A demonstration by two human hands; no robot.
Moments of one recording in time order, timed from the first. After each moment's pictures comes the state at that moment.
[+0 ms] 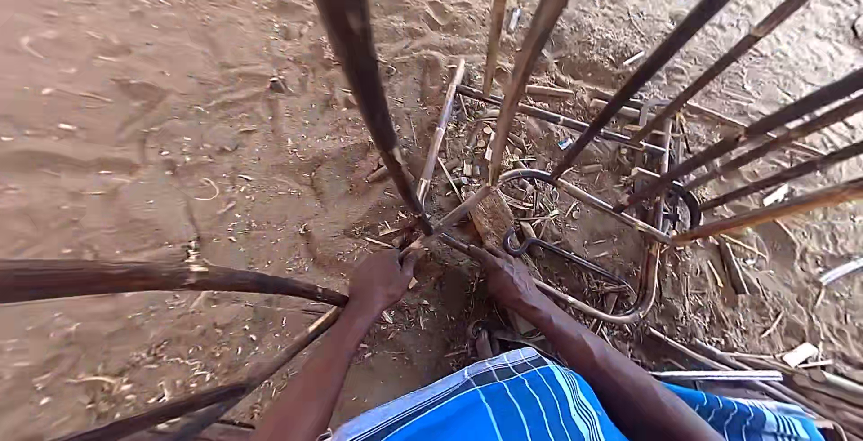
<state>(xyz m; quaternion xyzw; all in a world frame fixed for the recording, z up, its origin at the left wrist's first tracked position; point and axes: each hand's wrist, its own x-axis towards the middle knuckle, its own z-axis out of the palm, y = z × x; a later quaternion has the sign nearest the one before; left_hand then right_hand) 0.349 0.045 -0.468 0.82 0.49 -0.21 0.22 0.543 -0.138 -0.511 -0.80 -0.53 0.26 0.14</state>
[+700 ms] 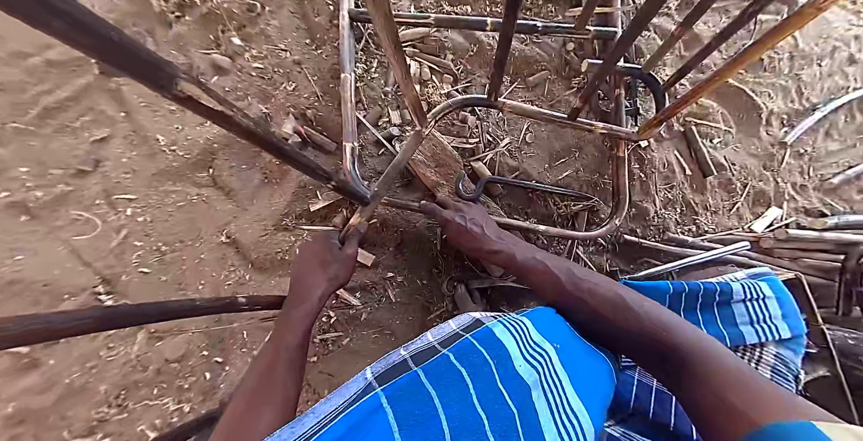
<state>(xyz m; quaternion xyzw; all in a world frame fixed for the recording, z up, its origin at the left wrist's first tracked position) 0.351 0.047 -0.476 0.83 0.46 -0.17 0.26 0.547 -0.140 -0.503 -0.78 -0.55 0.24 0.14</state>
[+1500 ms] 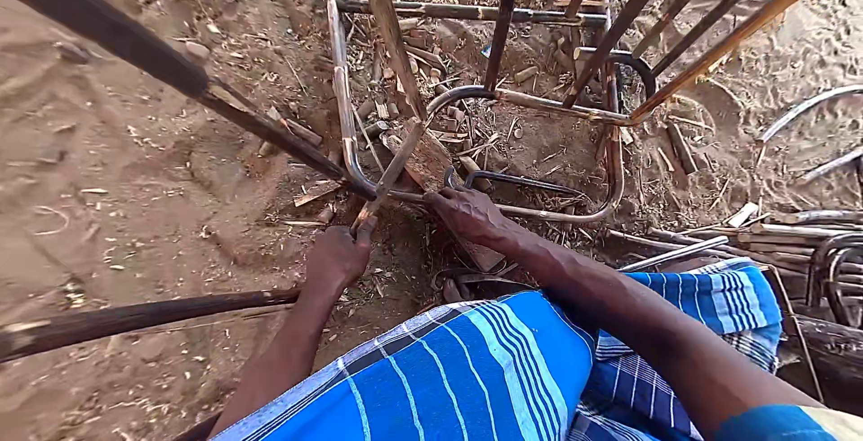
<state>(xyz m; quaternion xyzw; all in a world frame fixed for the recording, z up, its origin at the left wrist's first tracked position) 0.373 0.016 -0.480 0.81 0.47 -0.20 0.27 0.572 -0.159 -0.514 -0.78 -0.58 0.20 0.12</state>
